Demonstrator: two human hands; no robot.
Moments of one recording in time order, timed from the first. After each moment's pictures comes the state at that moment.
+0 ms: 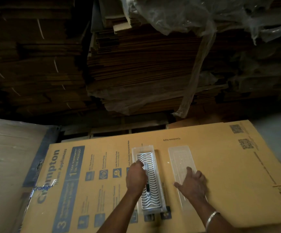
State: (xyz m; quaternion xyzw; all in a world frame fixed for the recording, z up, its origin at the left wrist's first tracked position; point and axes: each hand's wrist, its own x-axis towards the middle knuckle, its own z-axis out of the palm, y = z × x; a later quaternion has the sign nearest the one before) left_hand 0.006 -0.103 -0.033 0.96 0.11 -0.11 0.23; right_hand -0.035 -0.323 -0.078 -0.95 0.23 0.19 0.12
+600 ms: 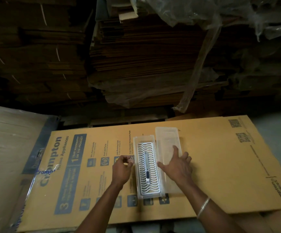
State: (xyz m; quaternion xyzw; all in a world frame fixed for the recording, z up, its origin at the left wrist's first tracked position) left_hand -0.025 -0.032 -0.048 0.86 0.19 -0.08 0.47; right_hand -0.022 -0.265 -0.012 -0.95 0.18 0.16 0.18
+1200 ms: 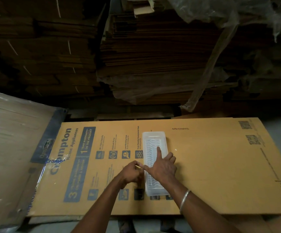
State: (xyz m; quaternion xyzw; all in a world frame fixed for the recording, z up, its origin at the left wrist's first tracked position) left_hand -0.046 -0.013 -0.036 0.72 0.18 -0.37 0.56; right_hand -0.032 -0.172 -0.022 -0.96 0.12 0.23 0.11
